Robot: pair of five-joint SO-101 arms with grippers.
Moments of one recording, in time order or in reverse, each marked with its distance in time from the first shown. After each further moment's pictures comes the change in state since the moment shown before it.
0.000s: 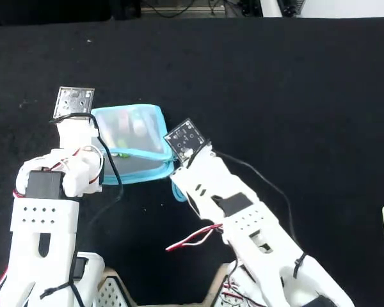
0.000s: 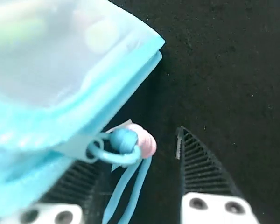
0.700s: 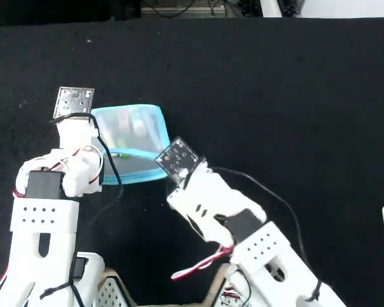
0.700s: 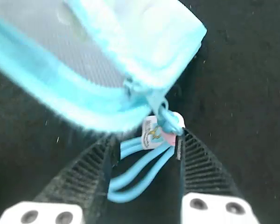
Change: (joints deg) left arm 0.0 0.0 0.0 0.0 0.0; right arm -7.0 -19.8 0.0 24.4 0.2
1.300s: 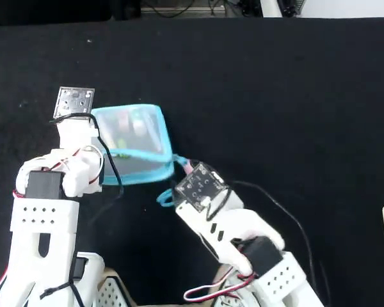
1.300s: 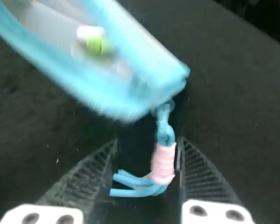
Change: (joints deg) left arm 0.1 0.0 0.0 0.0 0.0; right arm 0.0 -30.5 10.5 8.4 0.9
